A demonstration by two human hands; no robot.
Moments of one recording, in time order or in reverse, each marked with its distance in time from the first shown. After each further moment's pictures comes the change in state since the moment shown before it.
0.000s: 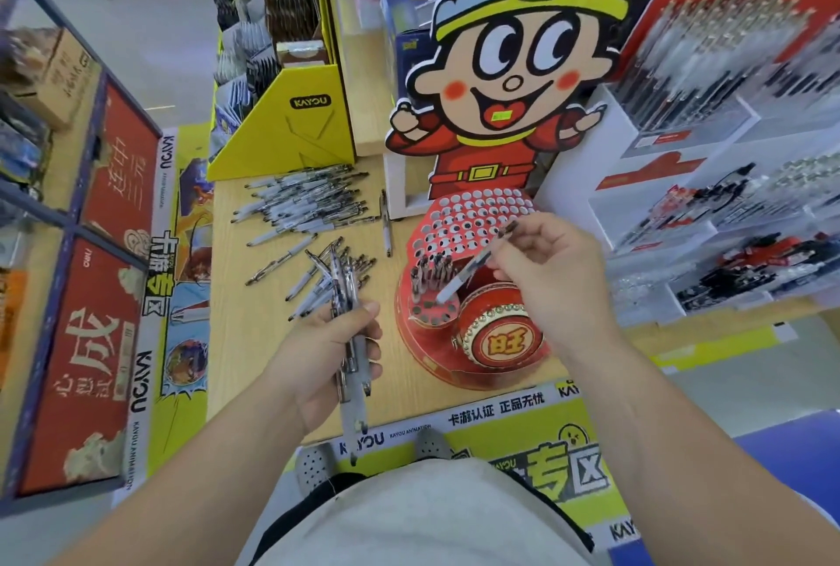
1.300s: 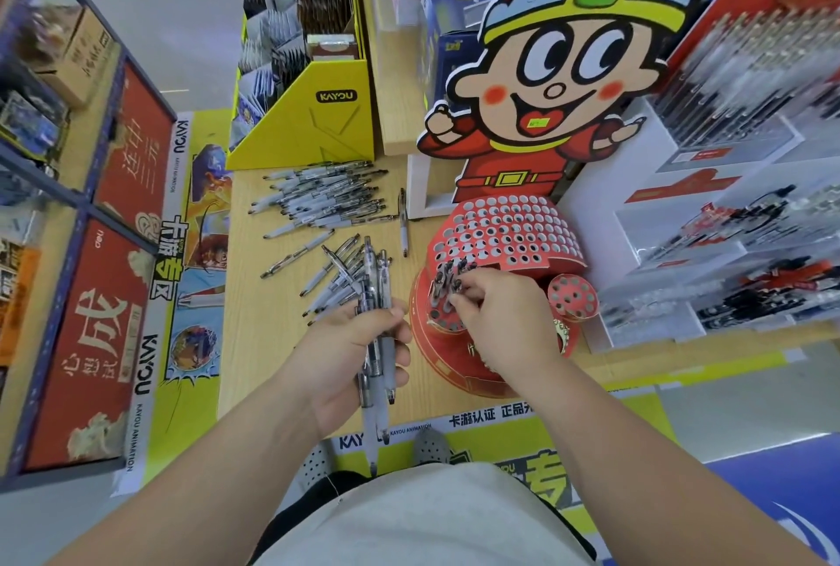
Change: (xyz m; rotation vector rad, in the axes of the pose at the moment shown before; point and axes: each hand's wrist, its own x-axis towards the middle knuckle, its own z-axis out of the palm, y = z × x) left_hand -0.009 0.010 -0.001 -0.056 -0.117 -0.027; right_hand -0.008 0.033 0.054 -0.784 -0.189 -0.193
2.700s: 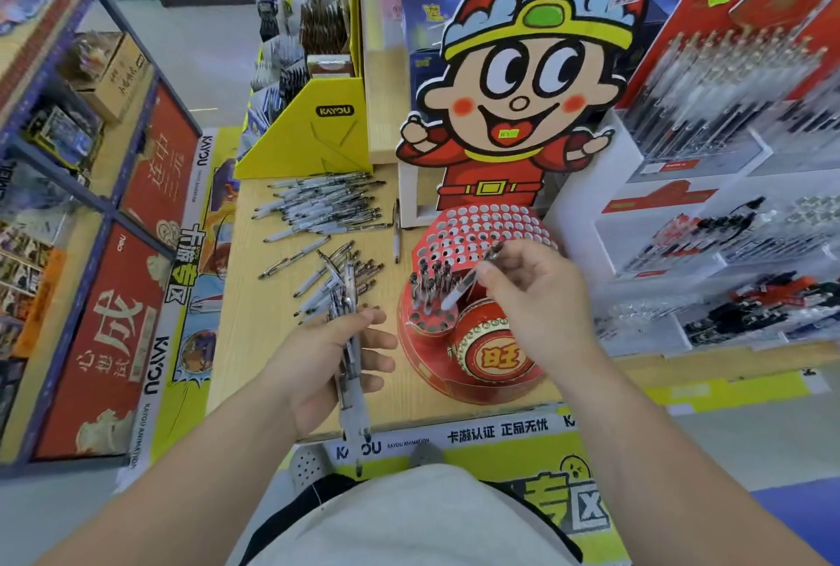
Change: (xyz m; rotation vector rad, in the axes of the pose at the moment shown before) left_hand -0.012 -0.011 0.018 0.065 0.160 -0.002; right_hand -0.003 0.031 -0.058 0.594 0.083 0.032
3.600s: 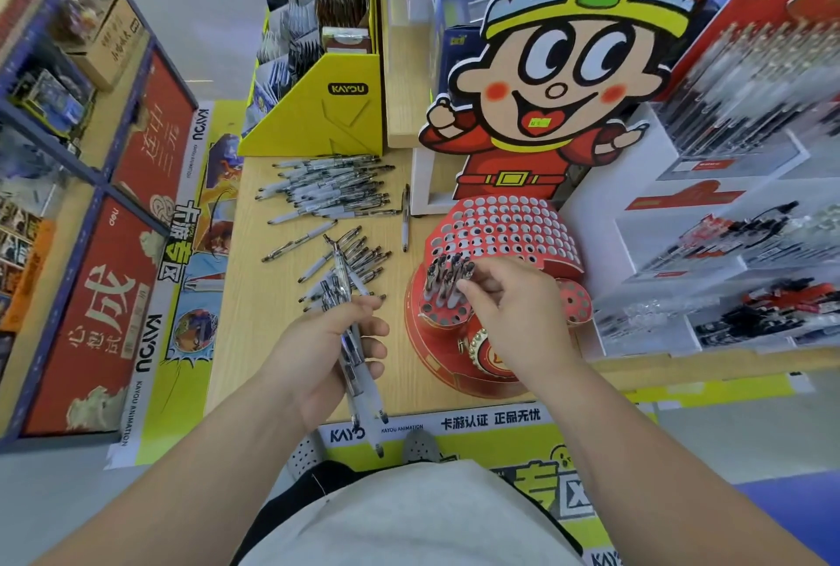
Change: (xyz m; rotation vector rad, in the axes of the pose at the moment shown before) left_hand 0.009 -0.005 -0.017 -0.165 0.049 -0.002; right_hand -0.003 0.013 0.038 -0.398 -0.090 -0.217
